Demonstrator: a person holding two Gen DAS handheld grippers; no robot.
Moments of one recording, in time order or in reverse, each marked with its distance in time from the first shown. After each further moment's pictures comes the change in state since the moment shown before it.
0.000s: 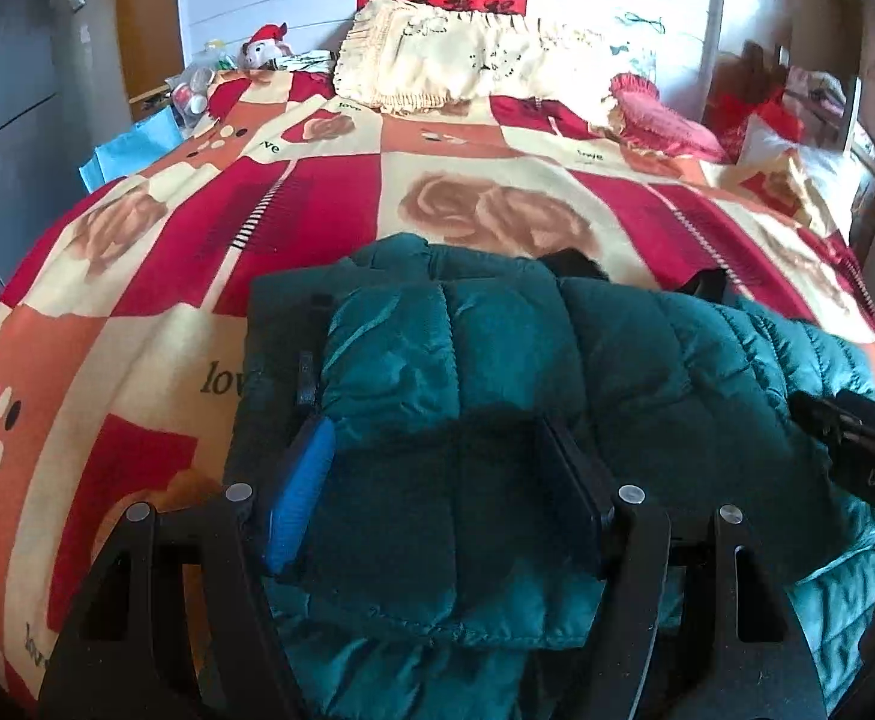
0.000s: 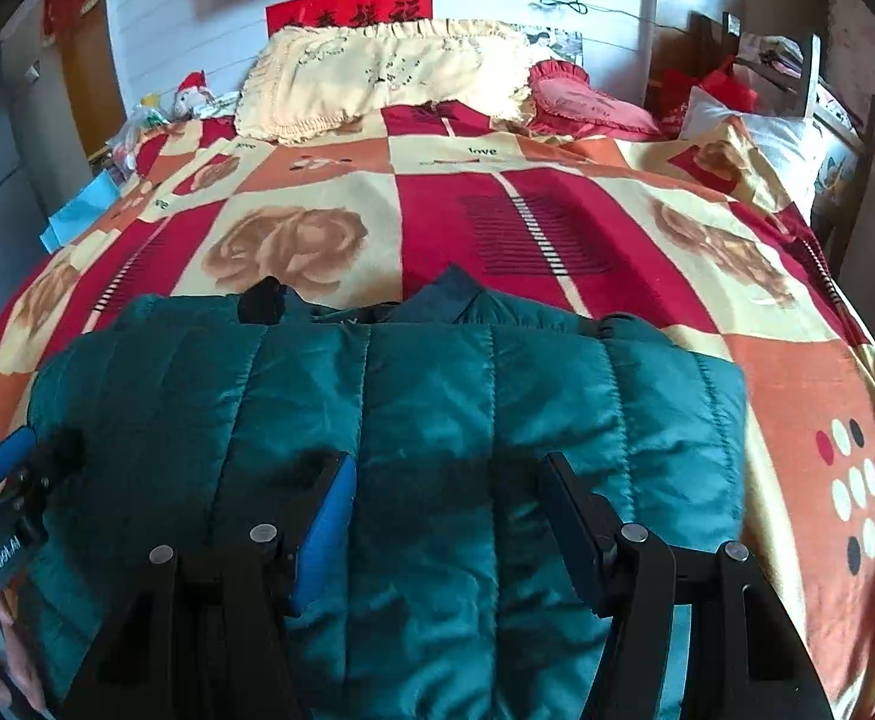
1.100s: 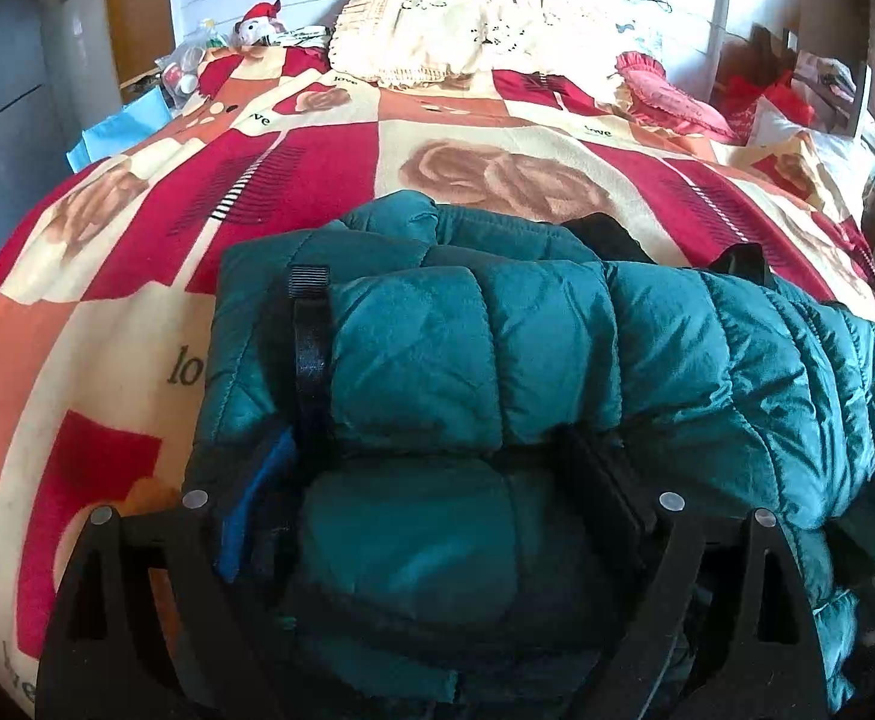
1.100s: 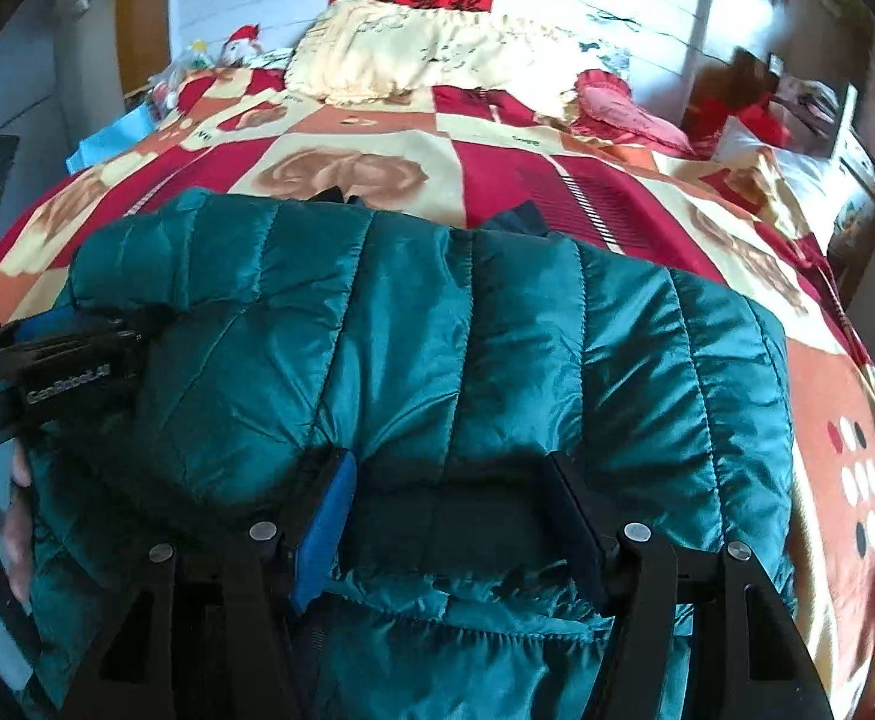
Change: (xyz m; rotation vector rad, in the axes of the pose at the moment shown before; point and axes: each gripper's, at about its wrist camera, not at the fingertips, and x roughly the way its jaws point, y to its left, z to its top) left arm 0.035 0.006 -0.004 -0.011 0.044 -0.016; right arm -0.003 0.038 -0.053 -0.154 0.008 -0.004
